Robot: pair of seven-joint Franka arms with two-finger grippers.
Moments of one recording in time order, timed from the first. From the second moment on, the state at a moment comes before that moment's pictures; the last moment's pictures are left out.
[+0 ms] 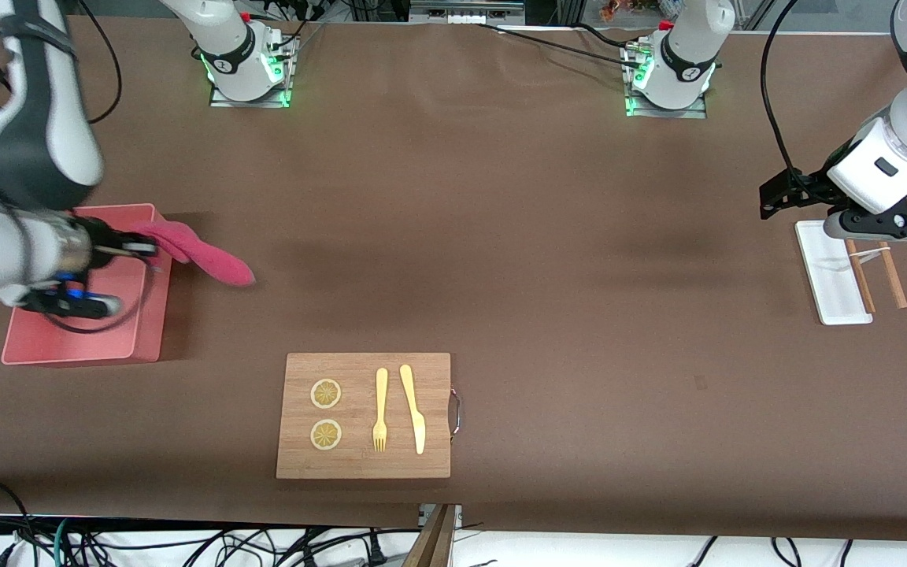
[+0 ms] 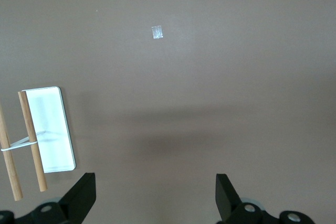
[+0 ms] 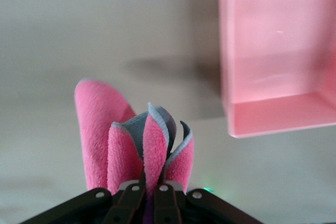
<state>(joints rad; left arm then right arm) -0.02 0.02 -0.05 -1.68 0.02 1.65 -0.03 -0.03 0.39 0.02 -1.36 0.00 1.32 0.08</state>
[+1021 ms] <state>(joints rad) -0.02 0.02 -0.05 -1.68 0.02 1.64 -0.03 -0.07 0.53 -0.26 -1.56 -0.15 1.77 -0.46</state>
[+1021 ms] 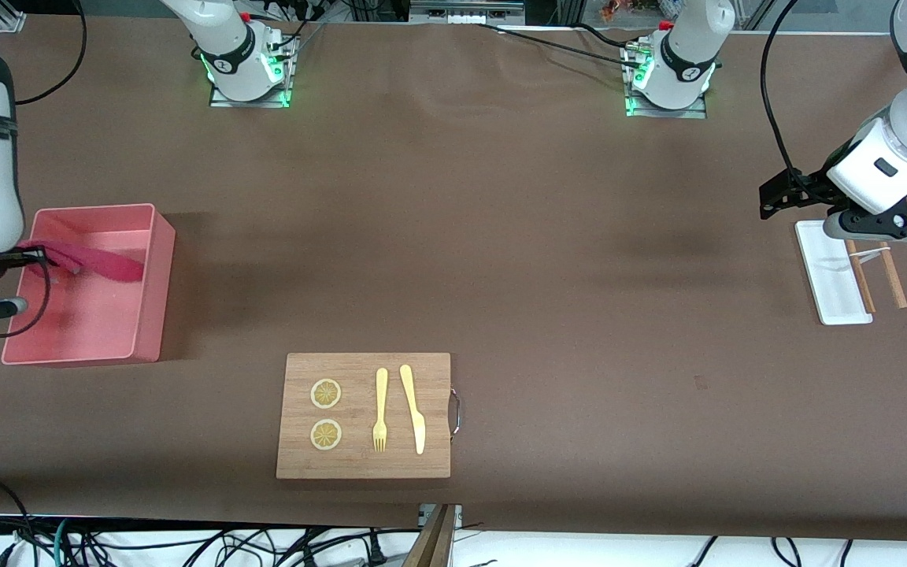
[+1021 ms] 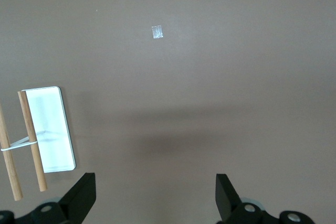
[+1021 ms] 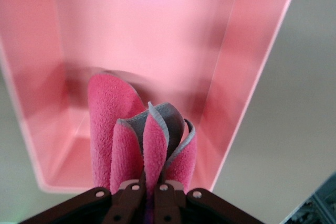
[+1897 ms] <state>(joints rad) -0.02 0.02 -0.05 -1.68 0.02 1.64 -0.03 -0.07 0.29 -0.18 -1.55 0.00 1.68 -0.32</state>
